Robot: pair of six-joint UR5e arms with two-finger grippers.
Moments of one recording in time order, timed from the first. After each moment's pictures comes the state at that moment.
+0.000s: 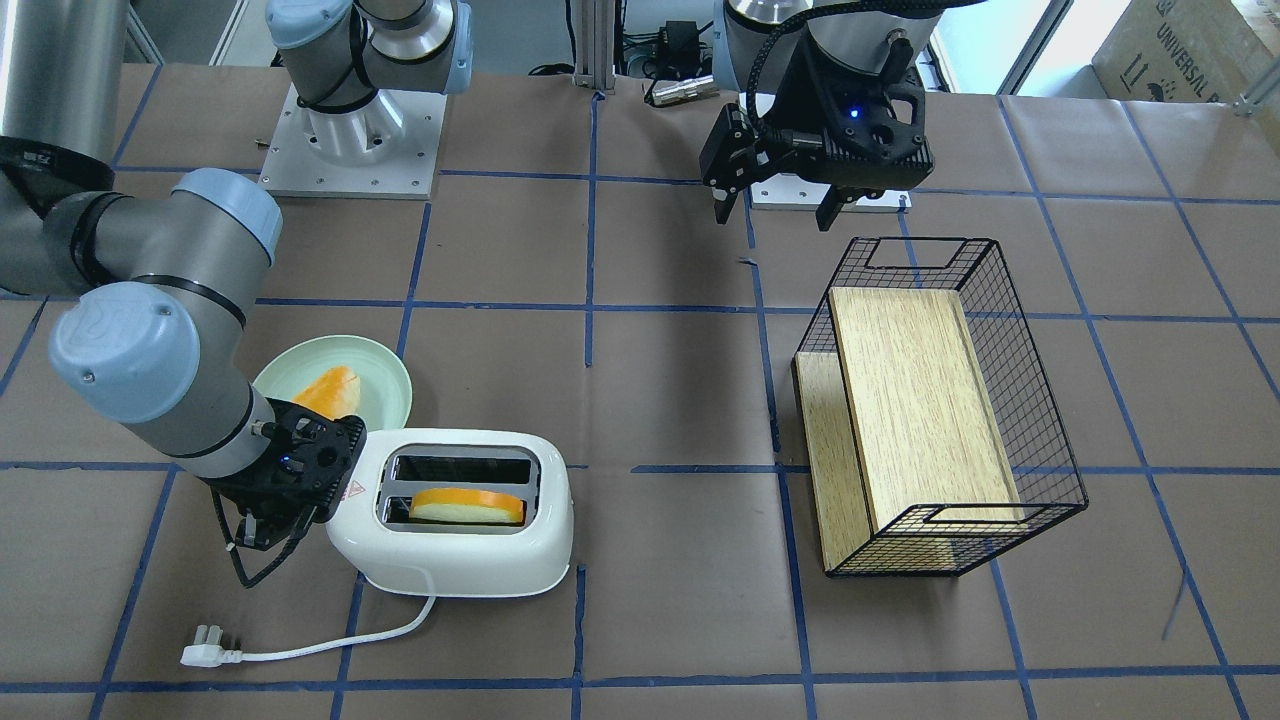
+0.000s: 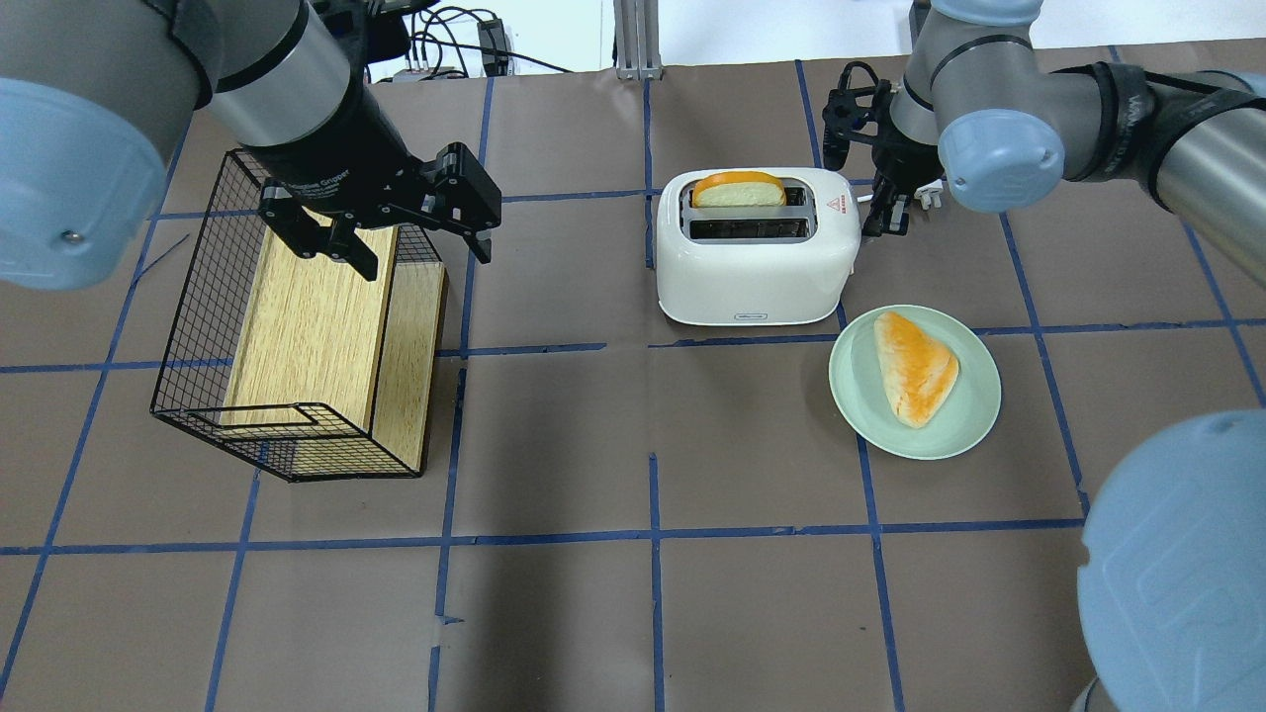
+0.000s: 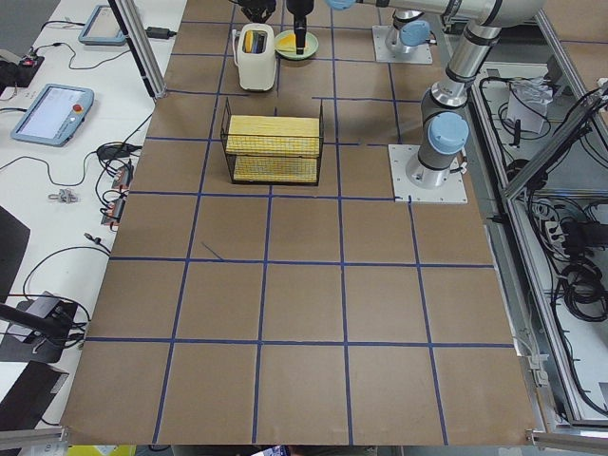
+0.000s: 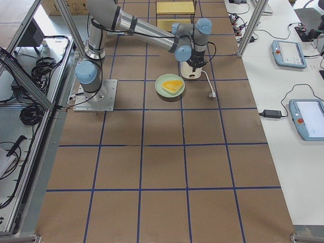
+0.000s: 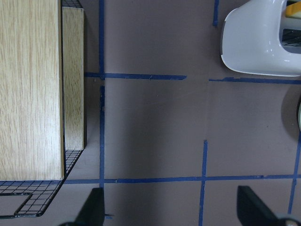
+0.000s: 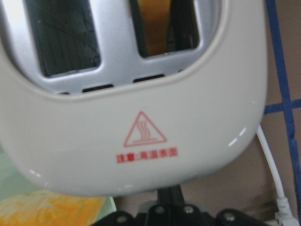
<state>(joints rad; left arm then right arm) -1.68 -1.54 -1.56 -1.59 1.45 -0.16 1.51 -1.14 1.59 -2.04 -1.54 -1.43</state>
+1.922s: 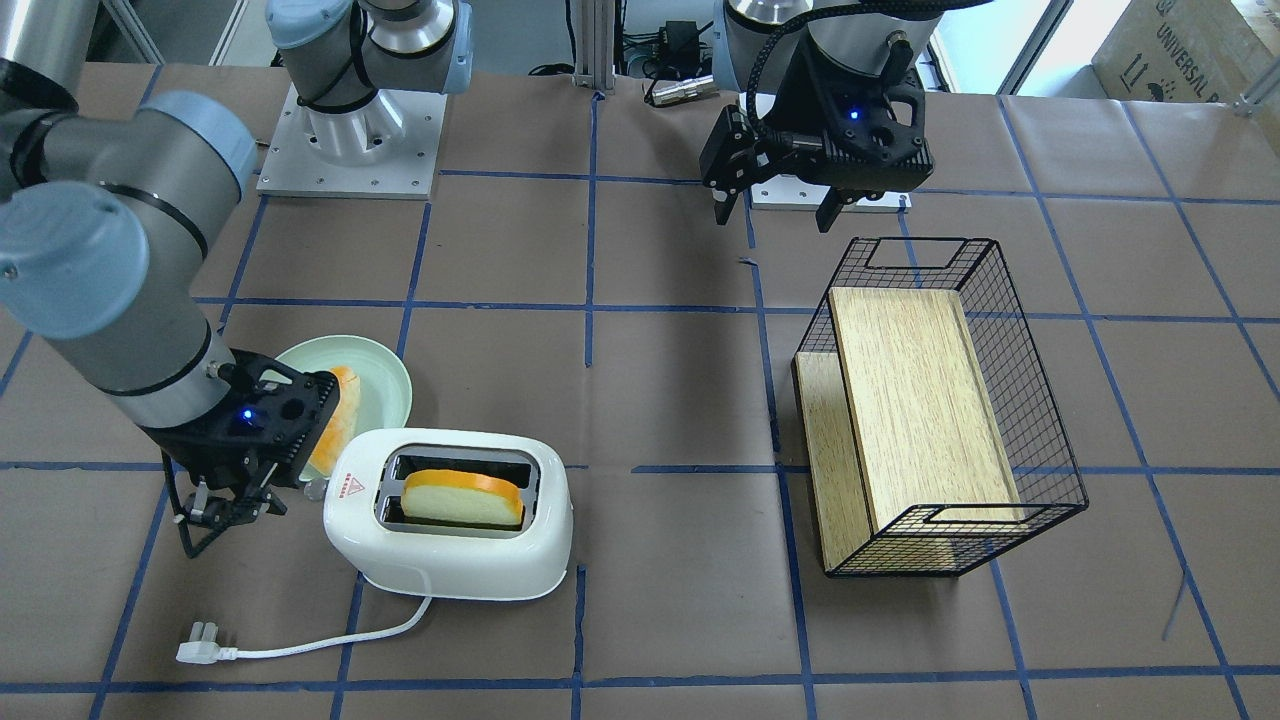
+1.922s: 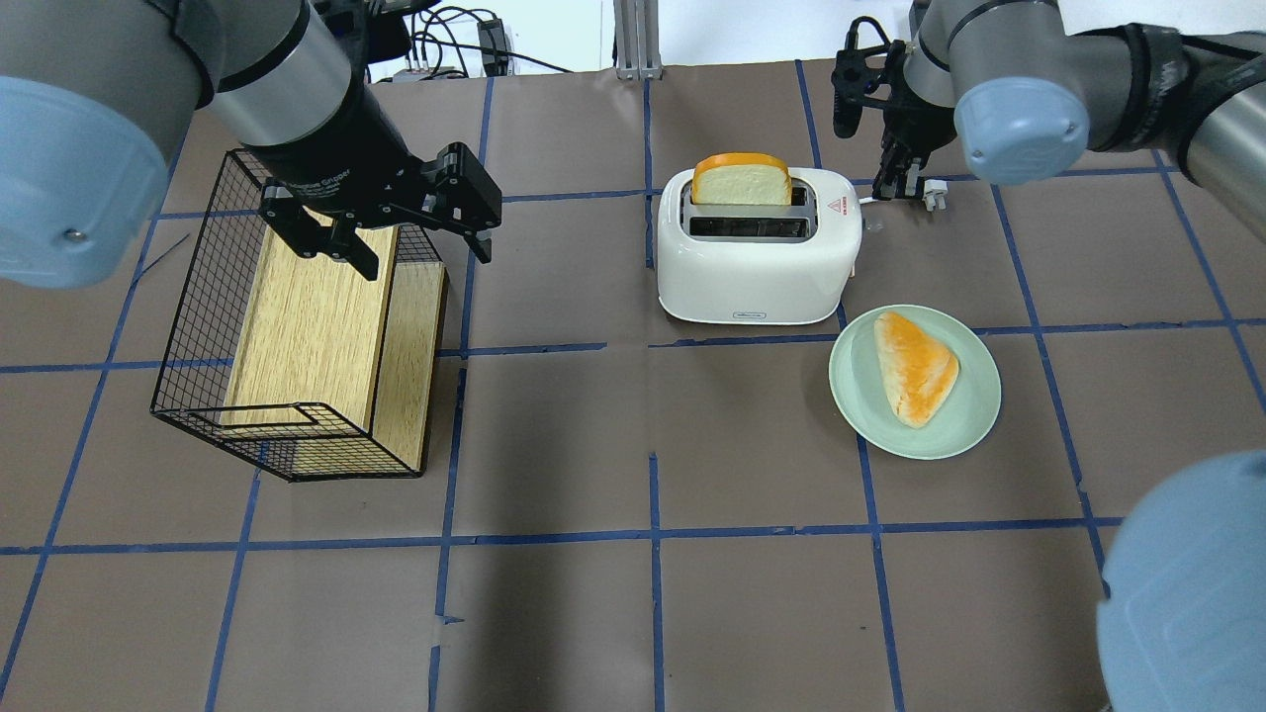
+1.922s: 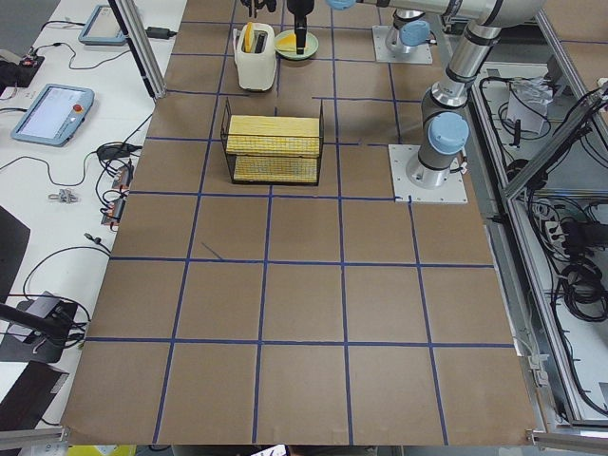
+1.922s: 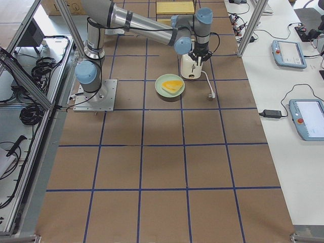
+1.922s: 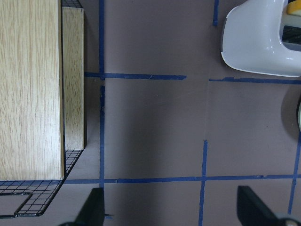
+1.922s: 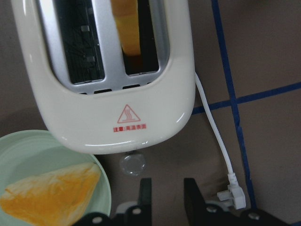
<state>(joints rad) -1.68 -1.54 -1.56 -1.59 1.45 -0.16 1.51 -1.26 1.54 -1.96 -1.54 -1.37</state>
